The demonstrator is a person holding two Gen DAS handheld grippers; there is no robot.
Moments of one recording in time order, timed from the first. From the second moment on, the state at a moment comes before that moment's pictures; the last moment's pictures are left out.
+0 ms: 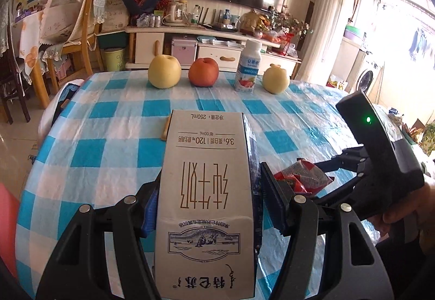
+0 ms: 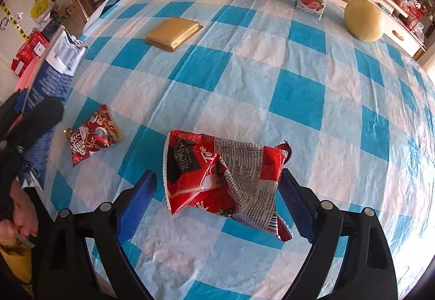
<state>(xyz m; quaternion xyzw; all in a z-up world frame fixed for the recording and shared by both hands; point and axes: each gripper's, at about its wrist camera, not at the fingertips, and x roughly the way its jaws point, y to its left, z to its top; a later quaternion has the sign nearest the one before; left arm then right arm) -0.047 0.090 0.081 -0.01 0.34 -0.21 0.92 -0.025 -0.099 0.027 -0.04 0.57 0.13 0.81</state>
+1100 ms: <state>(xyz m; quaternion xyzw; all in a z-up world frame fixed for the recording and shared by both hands) -0.027 0.180 0.098 -0.10 0.31 -0.09 0.94 -0.017 -0.052 0.060 -0.07 0.50 0.12 0.86</state>
